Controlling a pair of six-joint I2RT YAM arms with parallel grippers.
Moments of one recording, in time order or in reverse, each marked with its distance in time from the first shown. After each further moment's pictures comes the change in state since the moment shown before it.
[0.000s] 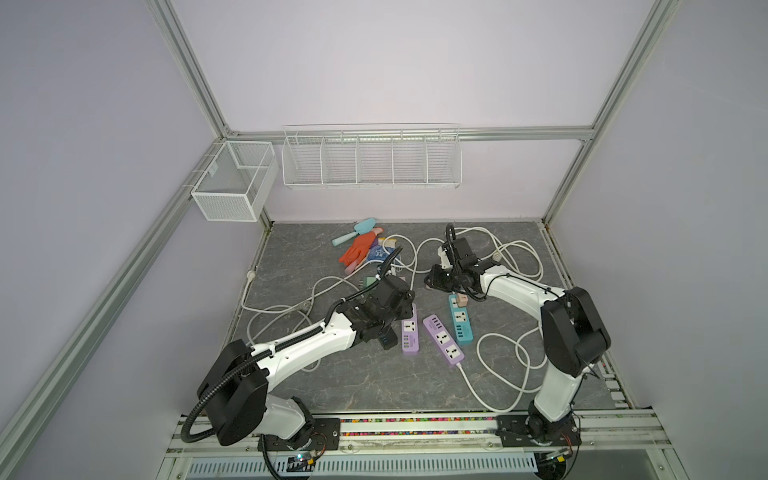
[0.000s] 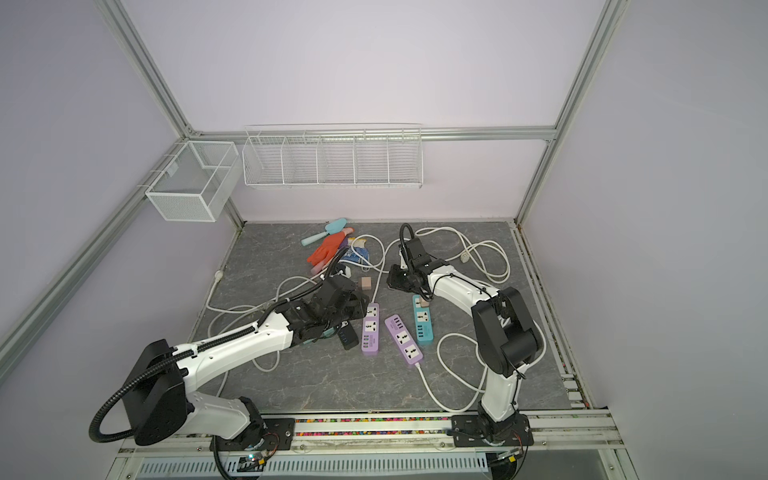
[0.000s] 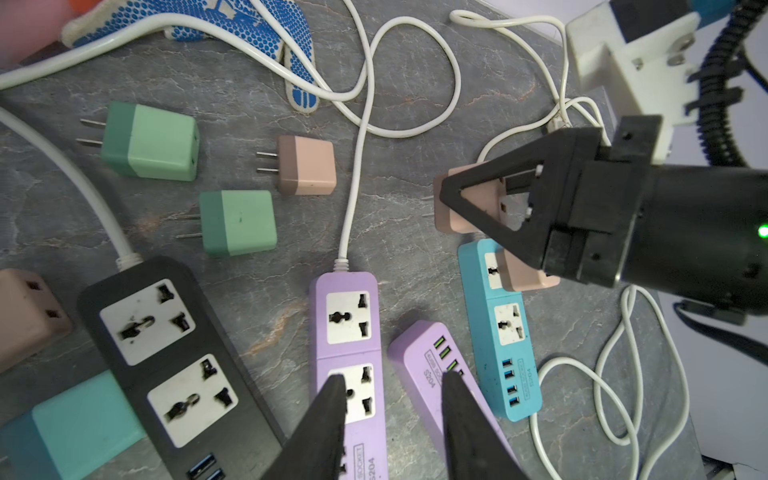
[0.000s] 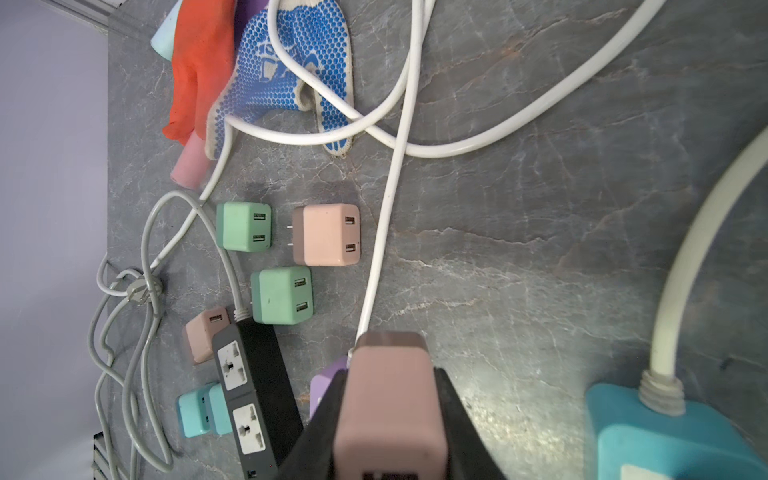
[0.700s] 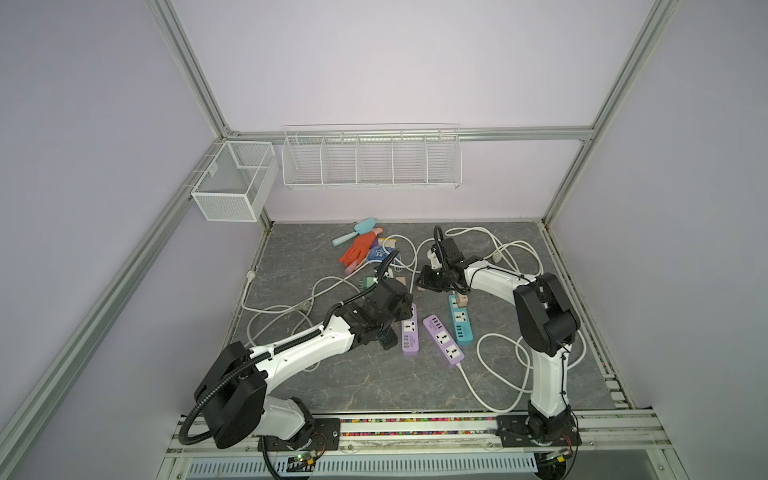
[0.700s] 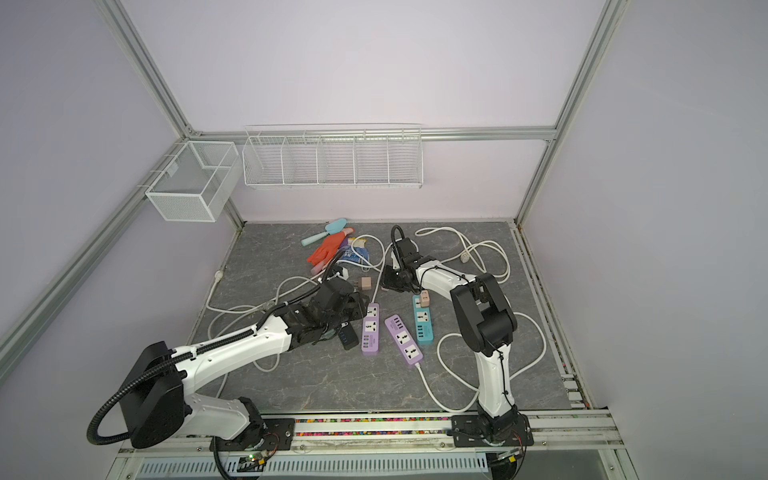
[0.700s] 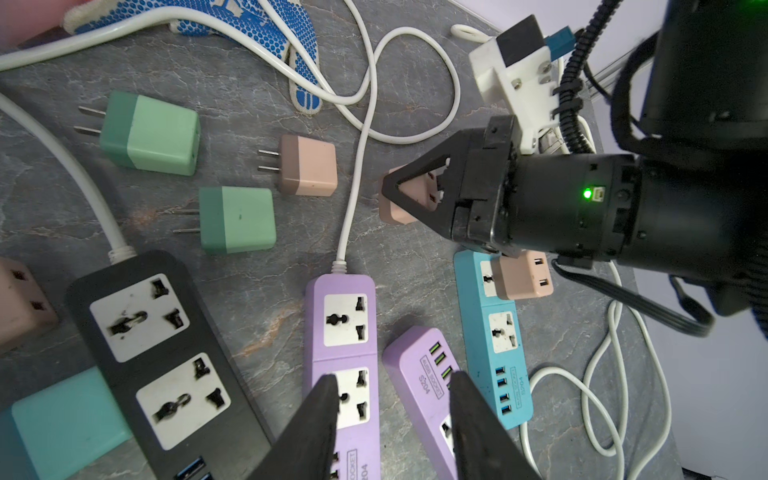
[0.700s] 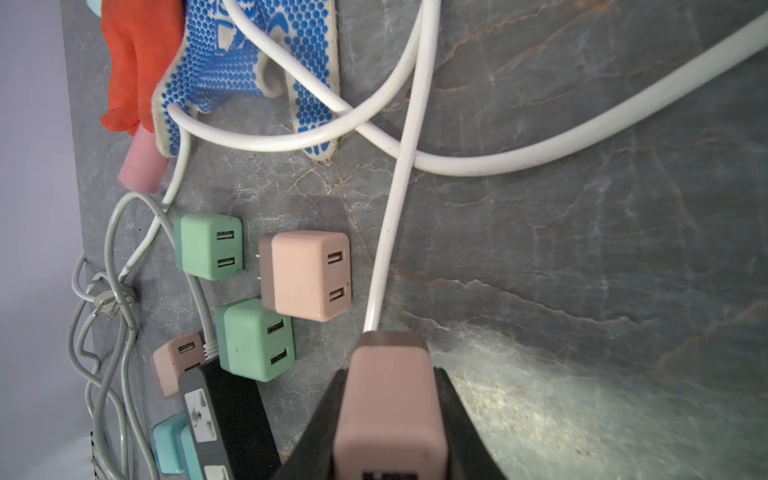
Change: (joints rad) left arm 0.000 -0.008 -0.024 0.051 -0.003 -0.034; right arm 0.000 0.186 0.119 0.002 -0.067 -0.018
